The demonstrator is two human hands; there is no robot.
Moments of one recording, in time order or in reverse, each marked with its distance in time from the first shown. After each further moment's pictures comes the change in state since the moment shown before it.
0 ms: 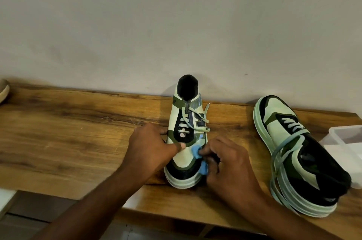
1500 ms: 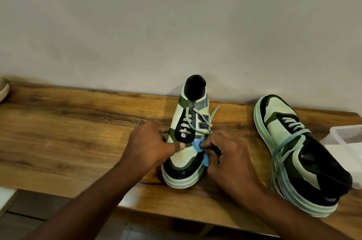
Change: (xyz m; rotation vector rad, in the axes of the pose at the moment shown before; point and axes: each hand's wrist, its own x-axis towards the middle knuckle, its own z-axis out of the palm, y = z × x) left_hand 0.005 -0.002 -0.004 -0.006 -0.073 0.014; right_hand 0.010 0.015 0.004 -0.021 0.022 0.015
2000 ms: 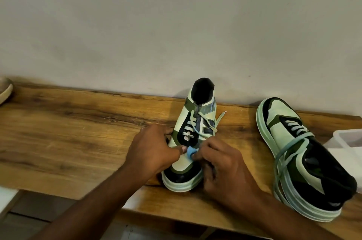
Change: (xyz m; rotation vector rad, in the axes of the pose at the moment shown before) left_hand 0.001 -0.002 0.004 0.080 -0.006 0.042; right_hand -0.007 -0.012 0.000 -0.022 -0.130 -0.187
